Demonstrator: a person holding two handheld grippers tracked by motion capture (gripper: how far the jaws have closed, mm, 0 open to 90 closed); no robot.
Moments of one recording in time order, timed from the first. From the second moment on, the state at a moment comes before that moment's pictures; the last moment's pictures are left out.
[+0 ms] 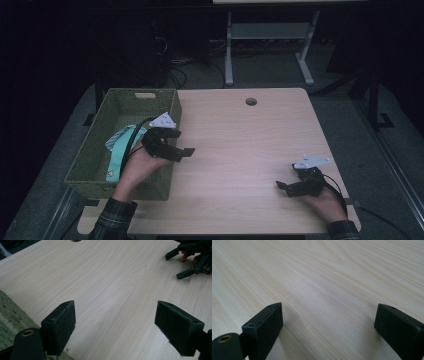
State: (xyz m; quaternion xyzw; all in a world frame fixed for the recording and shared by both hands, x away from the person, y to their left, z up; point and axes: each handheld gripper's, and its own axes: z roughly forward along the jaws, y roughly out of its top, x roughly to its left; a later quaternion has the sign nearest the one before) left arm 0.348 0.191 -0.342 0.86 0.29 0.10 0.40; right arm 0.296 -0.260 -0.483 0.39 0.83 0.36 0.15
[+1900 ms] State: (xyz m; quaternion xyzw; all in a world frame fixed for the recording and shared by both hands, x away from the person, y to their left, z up) left arm 0.358 0.289 -0.357 0.84 0.37 0.16 0.36; right arm 0.296 -0.260 -0.483 0.39 0.83 0.36 0.15
